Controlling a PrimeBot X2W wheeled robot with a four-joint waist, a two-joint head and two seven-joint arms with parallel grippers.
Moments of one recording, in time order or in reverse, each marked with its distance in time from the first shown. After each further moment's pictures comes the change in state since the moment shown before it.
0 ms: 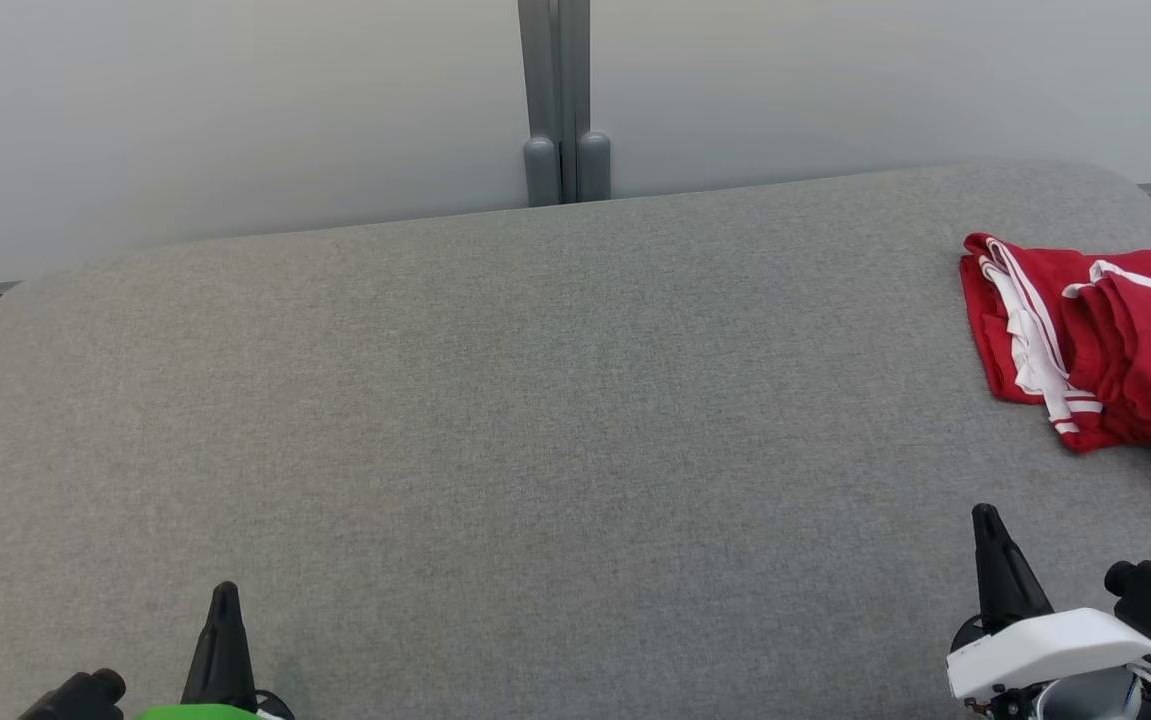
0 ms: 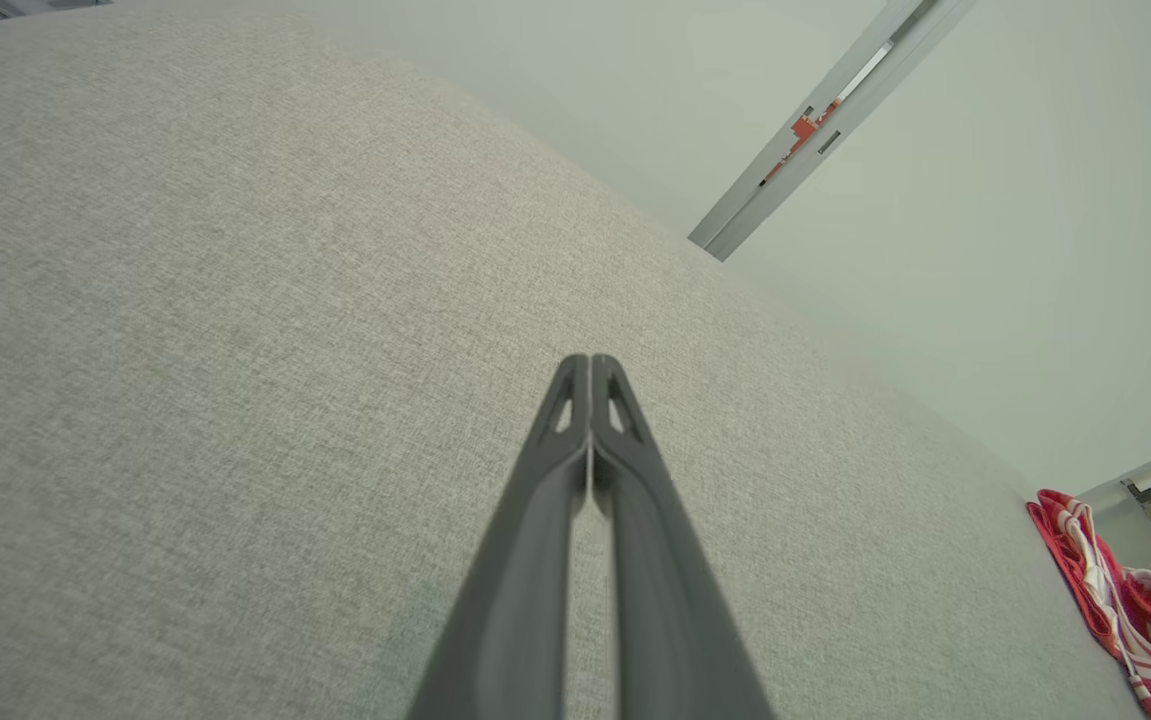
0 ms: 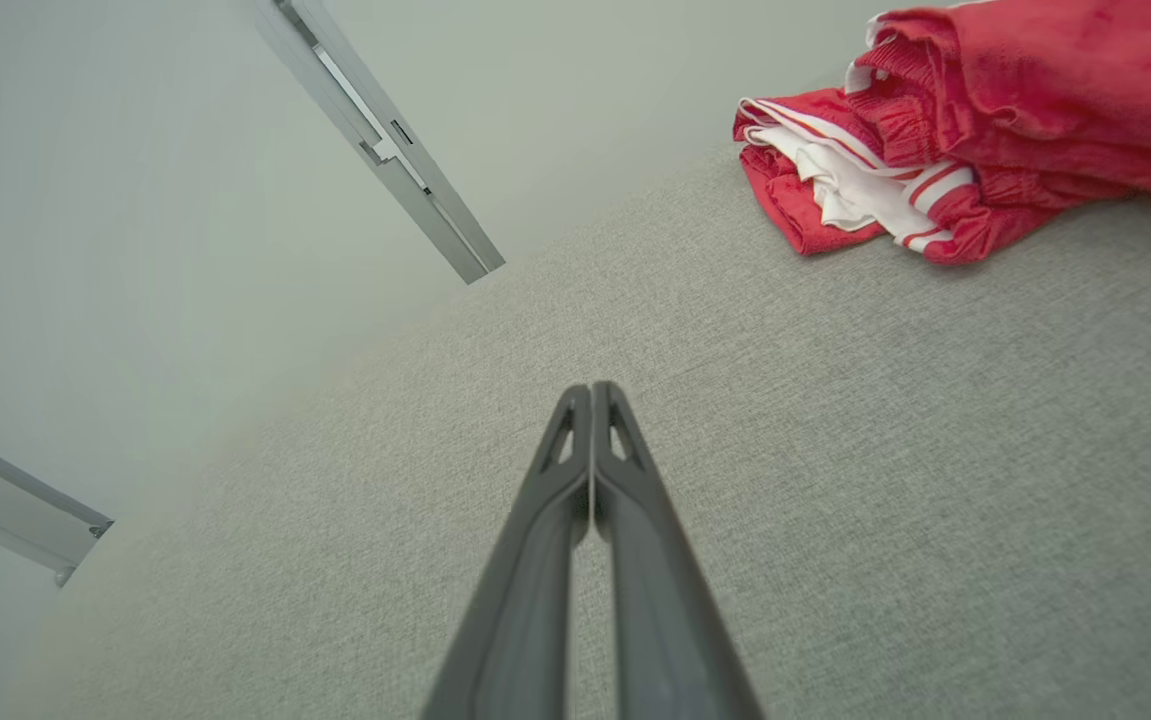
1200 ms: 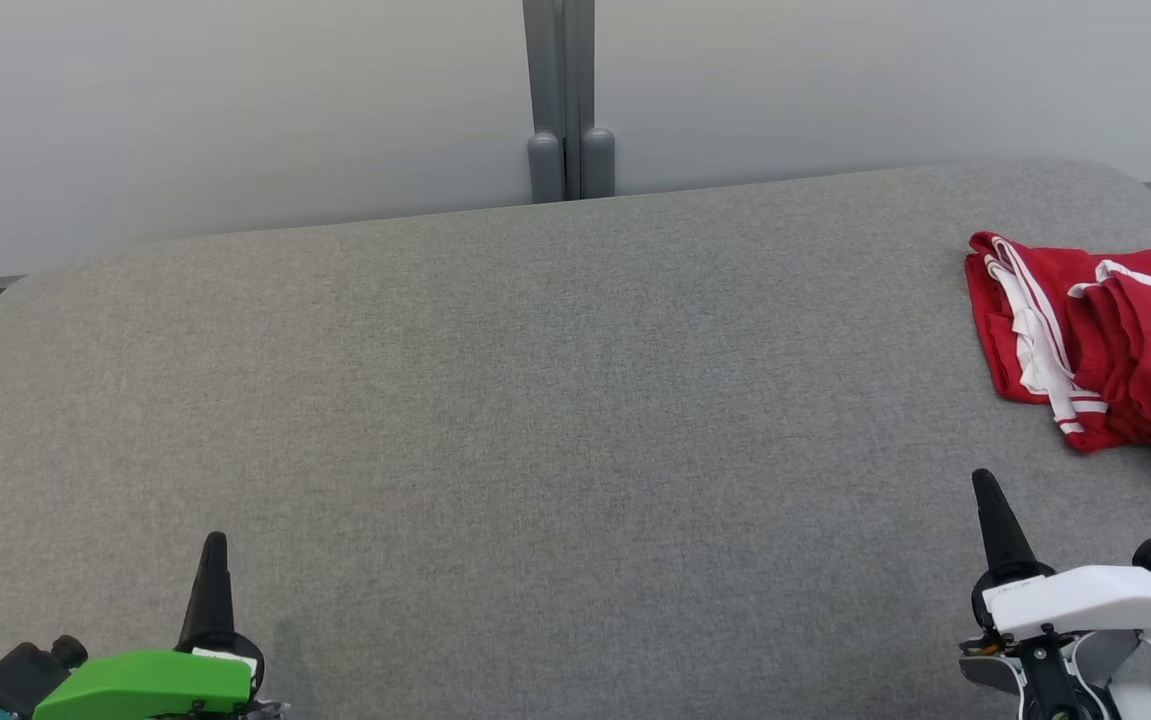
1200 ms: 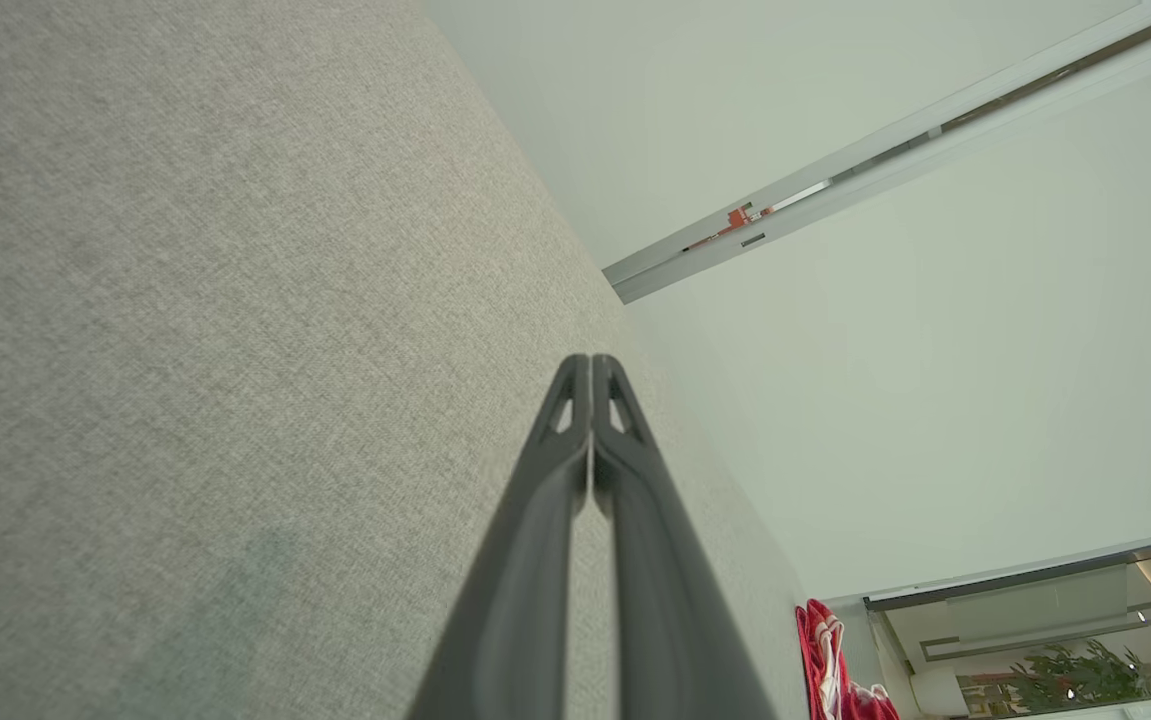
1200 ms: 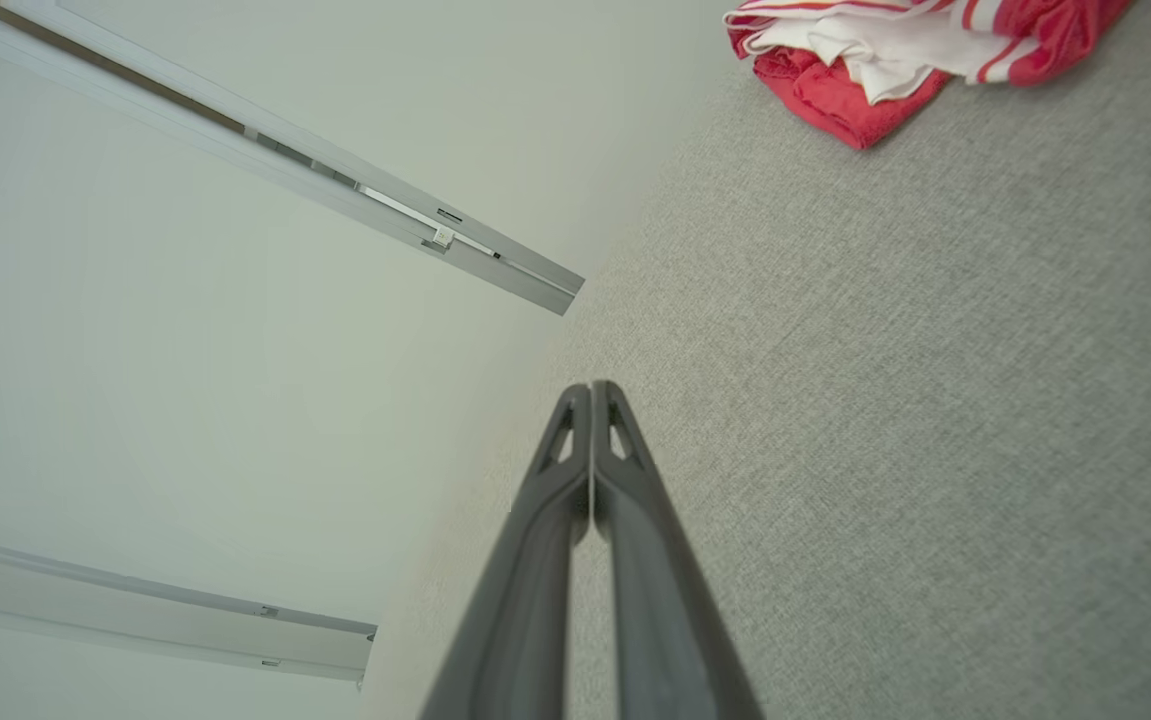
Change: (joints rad) left arm -0.098 0.000 0.039 0.023 -0.431 -0.023 0.114; right arm -0.075 -0.001 -0.021 0.013 0.500 0.000 0.116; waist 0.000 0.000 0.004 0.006
